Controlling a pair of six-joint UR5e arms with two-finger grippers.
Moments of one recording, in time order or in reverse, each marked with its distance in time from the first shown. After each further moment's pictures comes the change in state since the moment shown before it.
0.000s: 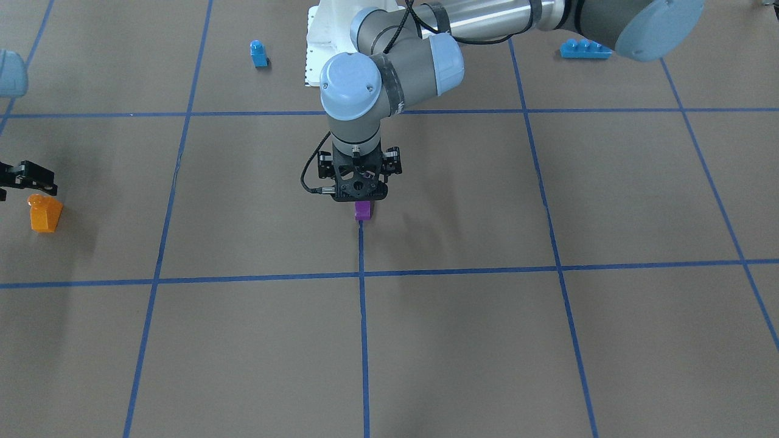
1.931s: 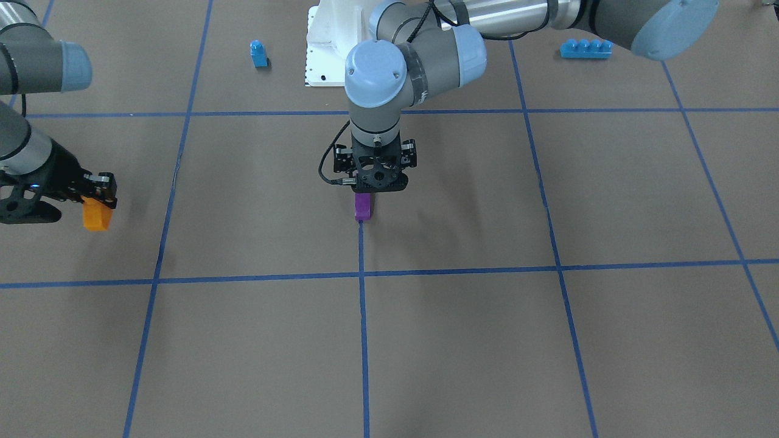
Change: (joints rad) left arm -0.011 0.130 -0.164 -0.002 0.005 -0.007; right arm -0.158 0.210 0.128 -0.106 -0.077 0.370
